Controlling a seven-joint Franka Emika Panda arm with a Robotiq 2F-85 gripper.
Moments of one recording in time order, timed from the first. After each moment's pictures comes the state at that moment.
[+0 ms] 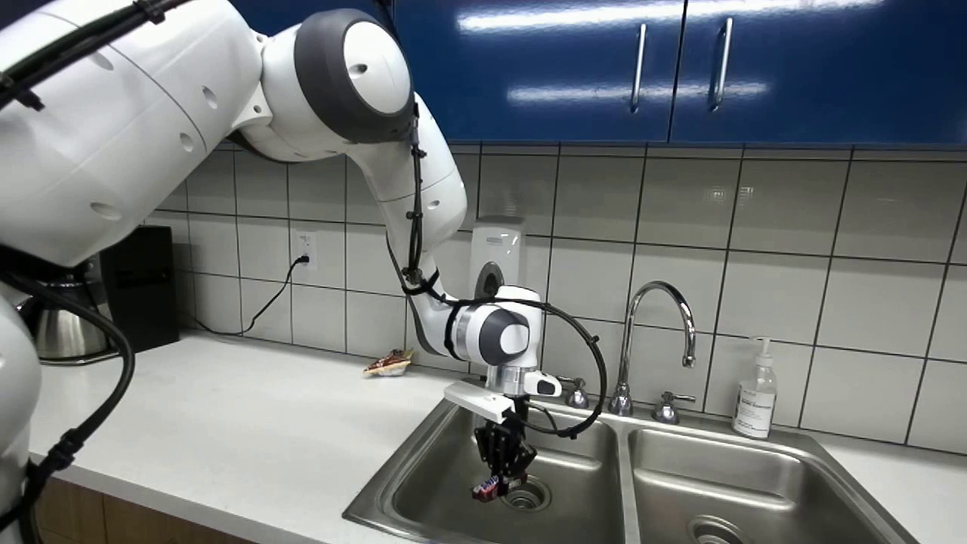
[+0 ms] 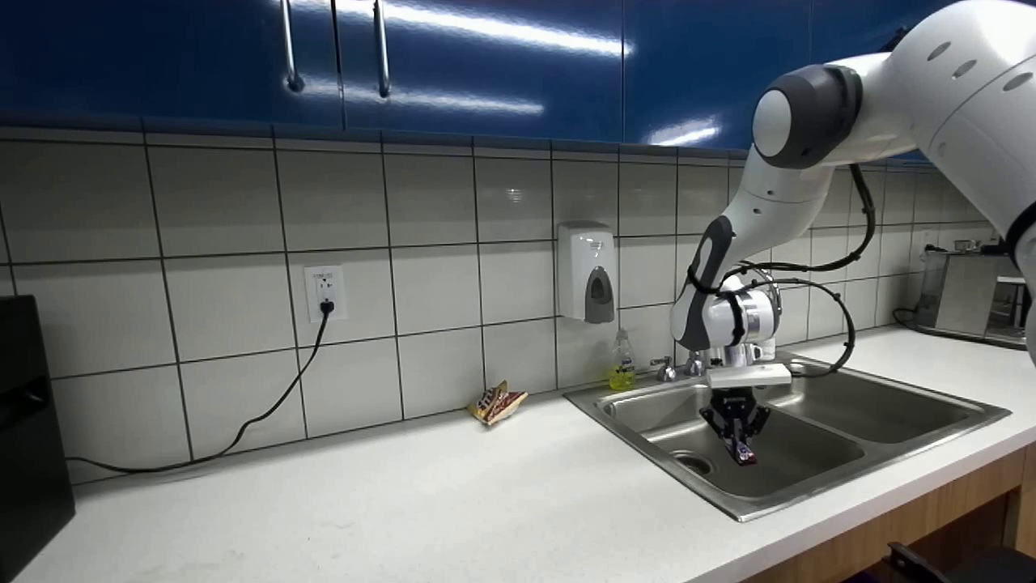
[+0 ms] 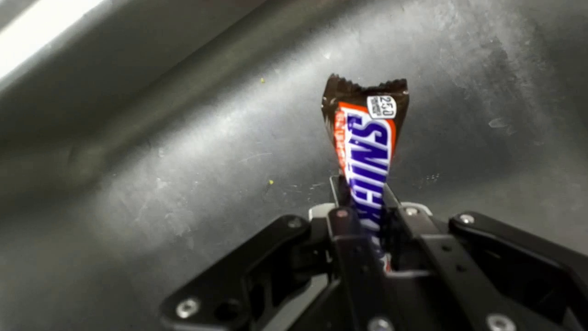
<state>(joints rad) -0.21 0.72 -0.18 -1.89 0.07 2.44 0.08</state>
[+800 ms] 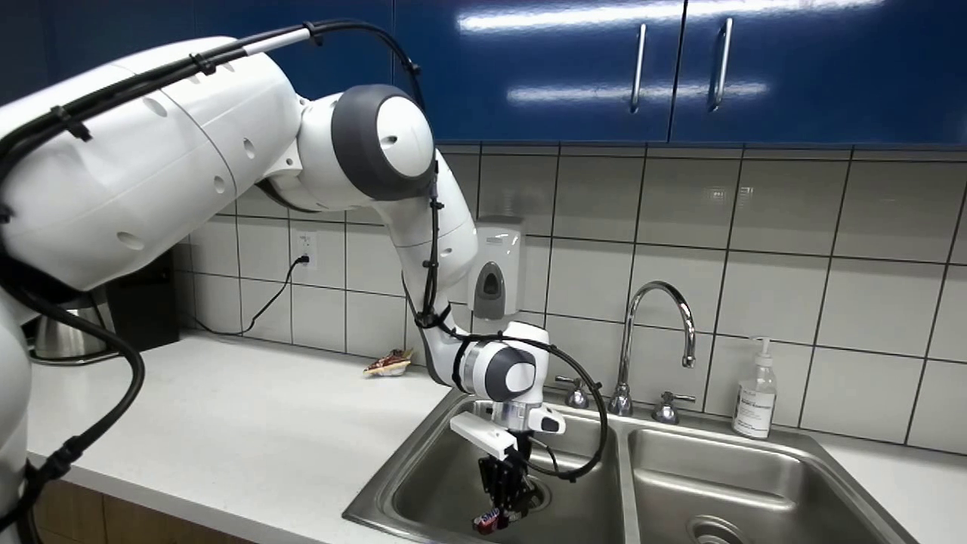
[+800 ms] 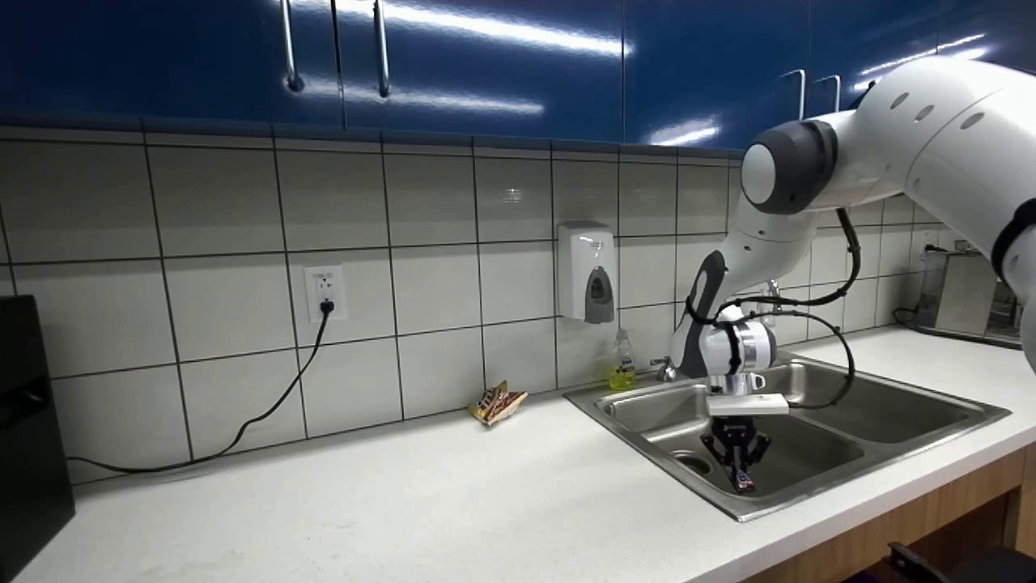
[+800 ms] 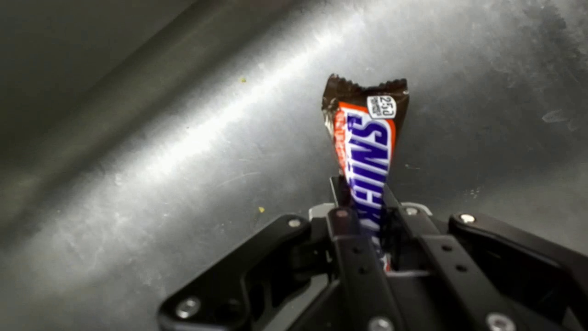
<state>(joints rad) -0.24 0.89 -0.16 -1.77 0.13 2.44 0.08</state>
